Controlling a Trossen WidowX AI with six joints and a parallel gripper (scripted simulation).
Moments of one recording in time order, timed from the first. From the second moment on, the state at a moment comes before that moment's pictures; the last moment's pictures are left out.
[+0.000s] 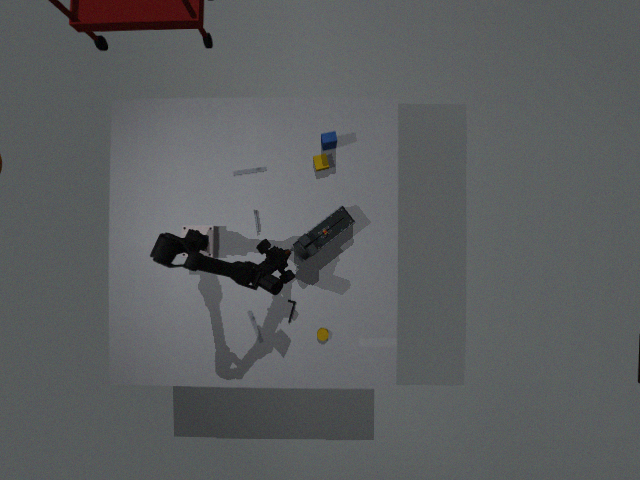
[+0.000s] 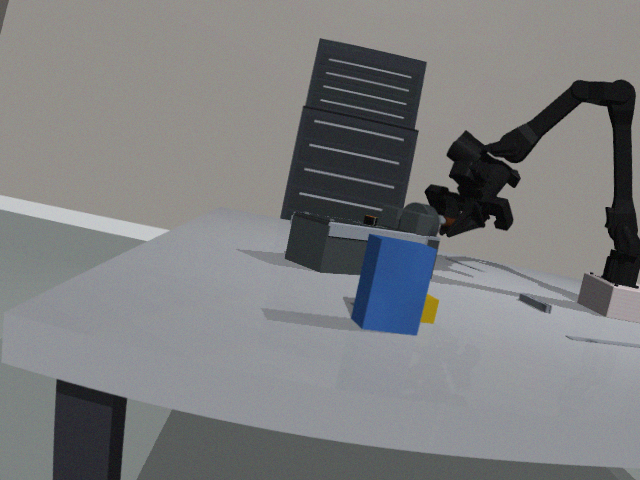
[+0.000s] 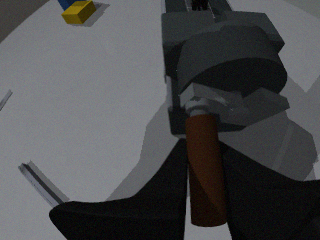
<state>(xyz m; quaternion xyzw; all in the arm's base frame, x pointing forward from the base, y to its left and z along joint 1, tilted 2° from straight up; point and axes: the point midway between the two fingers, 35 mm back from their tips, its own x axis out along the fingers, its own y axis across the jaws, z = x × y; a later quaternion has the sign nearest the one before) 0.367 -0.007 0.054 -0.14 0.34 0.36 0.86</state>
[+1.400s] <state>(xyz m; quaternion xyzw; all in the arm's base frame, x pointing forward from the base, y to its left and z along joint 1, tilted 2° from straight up) 0.372 -0.012 0.064 -0.14 0.34 0.37 0.85</state>
